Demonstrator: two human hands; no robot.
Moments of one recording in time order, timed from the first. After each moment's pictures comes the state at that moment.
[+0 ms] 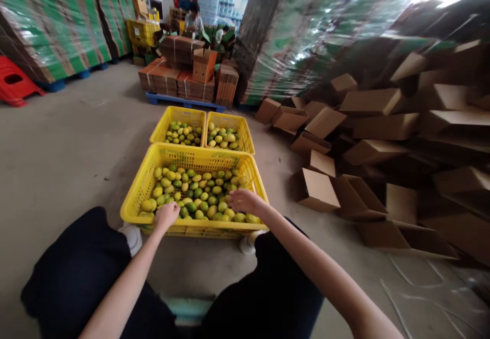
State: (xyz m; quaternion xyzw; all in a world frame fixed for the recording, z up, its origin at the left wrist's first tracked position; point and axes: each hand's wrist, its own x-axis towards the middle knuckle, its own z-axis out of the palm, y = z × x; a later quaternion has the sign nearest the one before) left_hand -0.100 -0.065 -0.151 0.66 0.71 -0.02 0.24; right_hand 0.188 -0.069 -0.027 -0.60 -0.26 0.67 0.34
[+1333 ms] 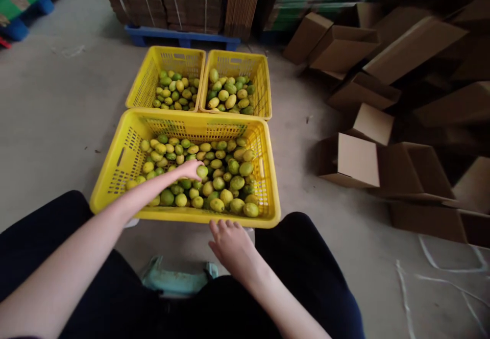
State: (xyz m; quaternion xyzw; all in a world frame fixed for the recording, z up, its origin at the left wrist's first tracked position) left_hand 0.006 0.067 -0.183 0.70 0.48 0.06 0.53; right_hand 0.166 -0.143 -0.043 -0.51 -0.81 0.23 -0.15
